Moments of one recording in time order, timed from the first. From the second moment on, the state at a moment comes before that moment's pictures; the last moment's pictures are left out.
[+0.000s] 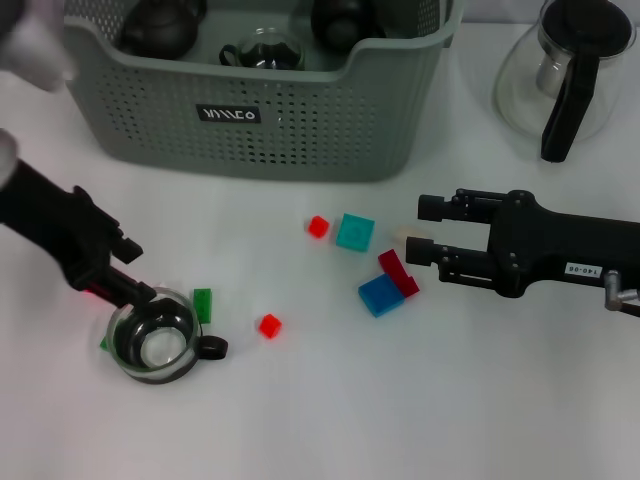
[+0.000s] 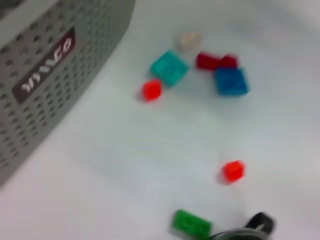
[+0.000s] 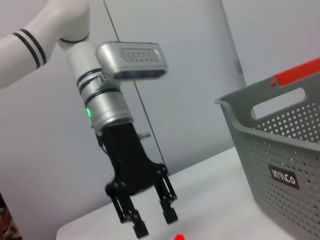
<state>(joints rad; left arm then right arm) -0.63 -2.11 0.84 1.30 2.76 1.94 -1.88 0.47 2.08 -1.01 -0.54 -1.68 -1.60 1.31</state>
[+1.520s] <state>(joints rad) -0.63 -2.12 1.17 1.18 2.86 1.71 -2.08 0.49 2.08 -1.01 -0.53 -1.69 -1.58 1.31</state>
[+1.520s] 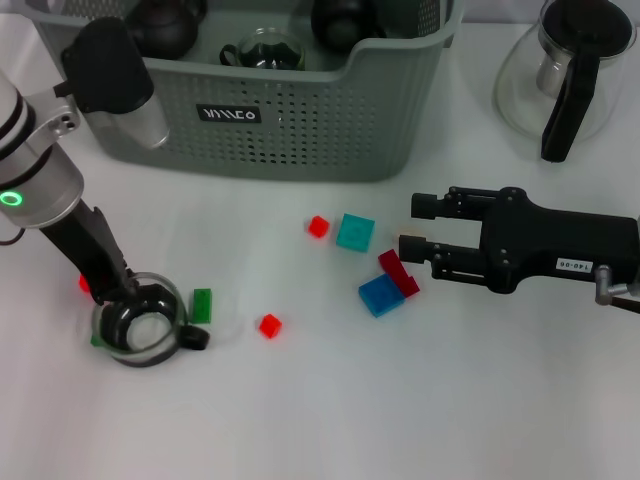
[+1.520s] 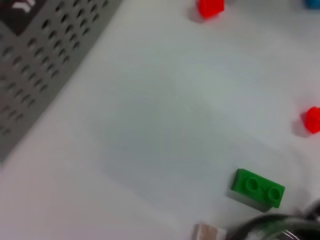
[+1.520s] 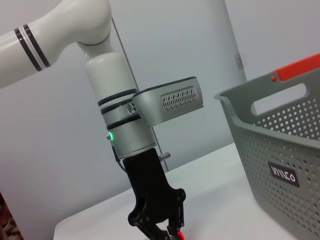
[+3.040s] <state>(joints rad) -0.92 -1.82 0.89 0.86 2.22 1.29 -2.48 0.51 2.08 -1.01 -0.53 -1.69 -1.58 1.31</state>
